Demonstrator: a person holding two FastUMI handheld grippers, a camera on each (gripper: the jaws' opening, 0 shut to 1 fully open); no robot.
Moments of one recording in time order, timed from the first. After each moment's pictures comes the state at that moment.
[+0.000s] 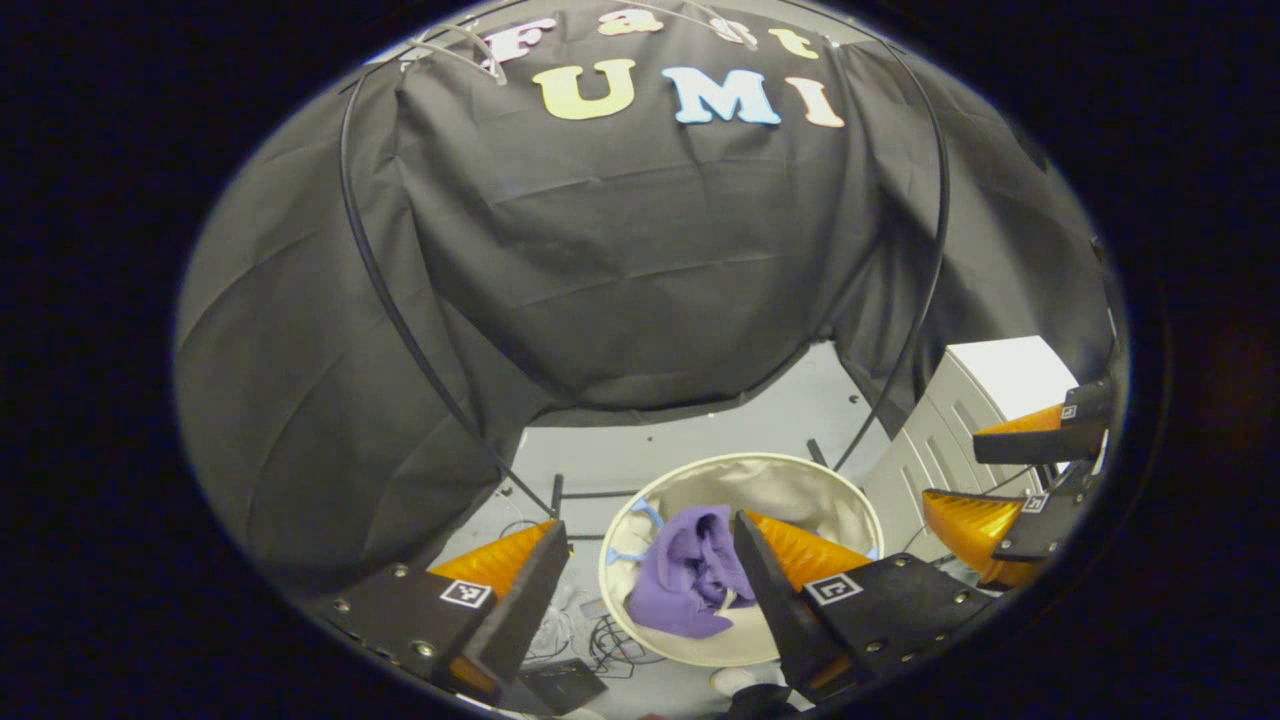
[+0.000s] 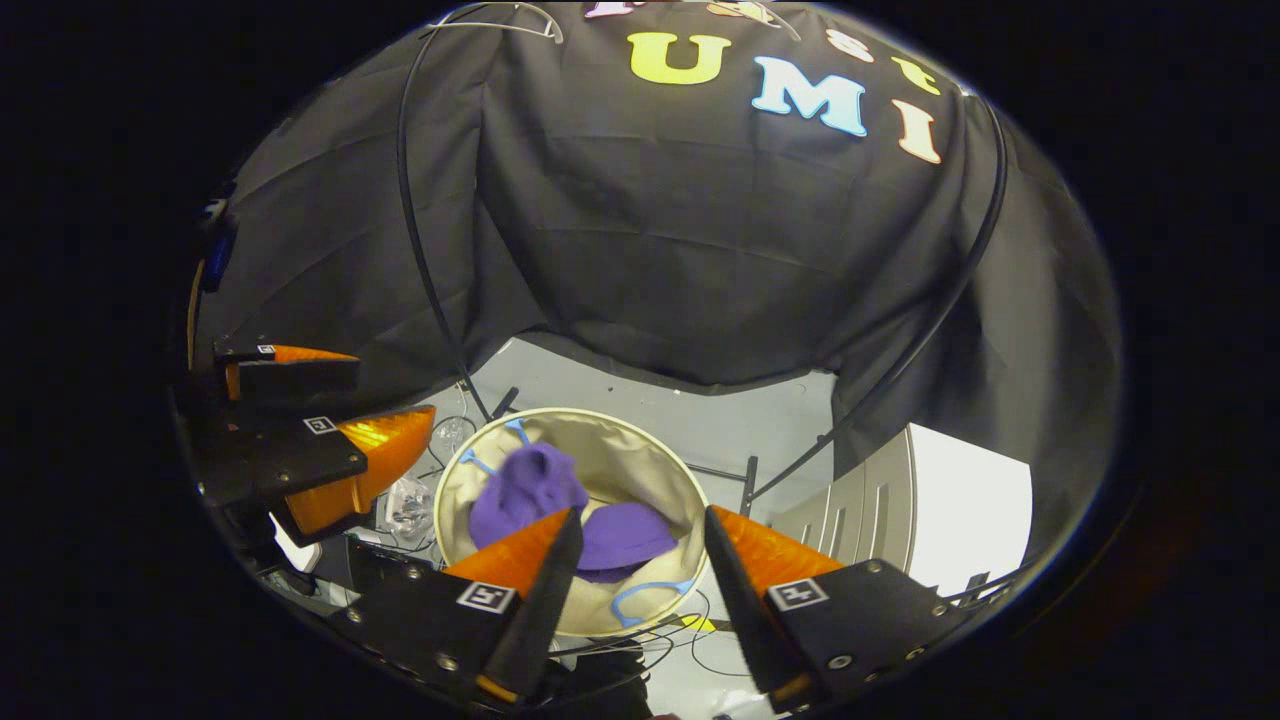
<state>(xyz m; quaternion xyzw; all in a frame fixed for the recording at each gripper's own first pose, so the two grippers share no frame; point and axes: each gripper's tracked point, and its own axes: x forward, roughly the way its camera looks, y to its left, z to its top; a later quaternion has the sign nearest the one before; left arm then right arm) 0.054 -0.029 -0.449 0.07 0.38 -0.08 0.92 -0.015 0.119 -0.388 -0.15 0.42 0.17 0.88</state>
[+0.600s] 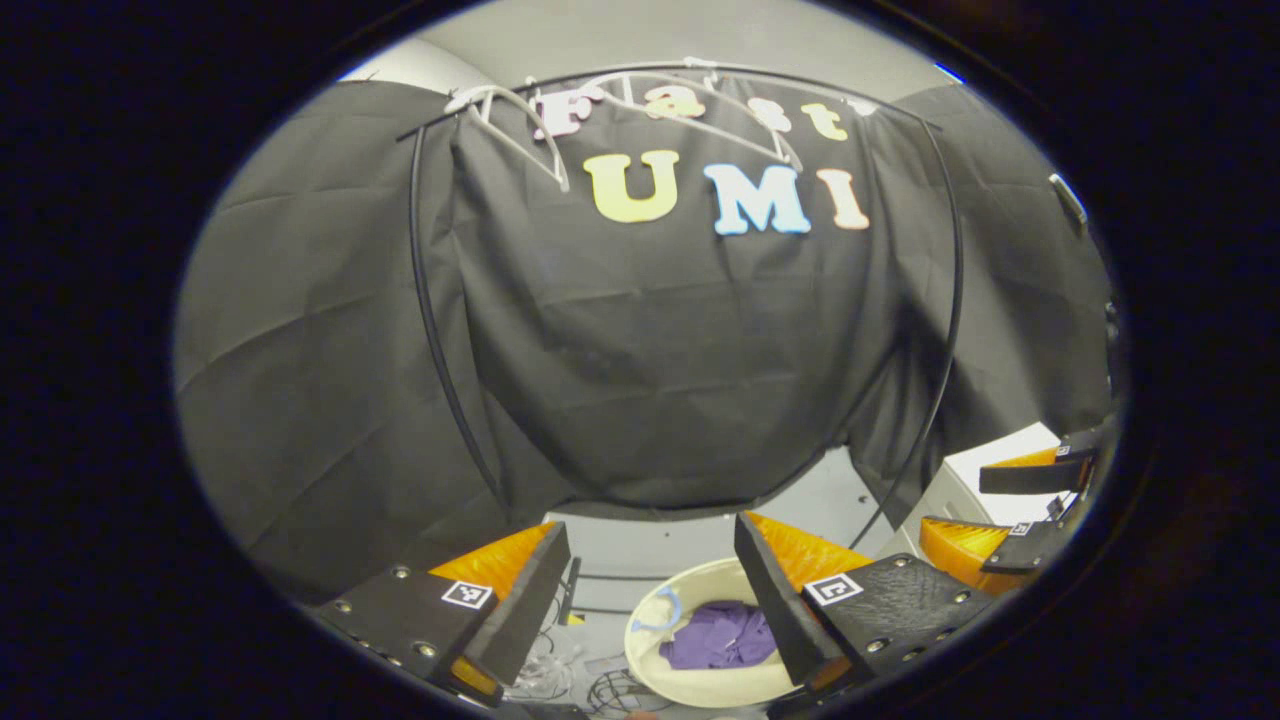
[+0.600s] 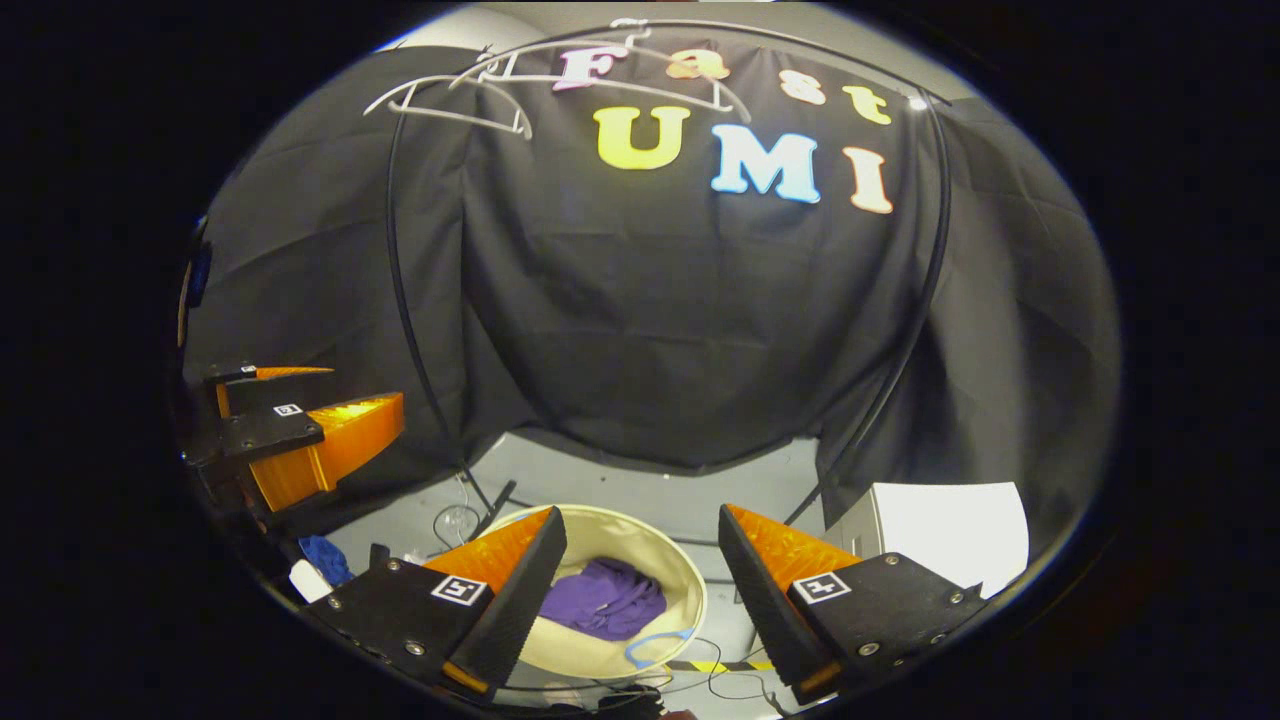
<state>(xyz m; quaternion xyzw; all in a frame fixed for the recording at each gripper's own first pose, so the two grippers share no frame) 0.091 -0.004 -0.273 0.03 0.22 -0.06 0.97 0.016 0.133 -0.264 -0.09 0.29 0.16 0.94</state>
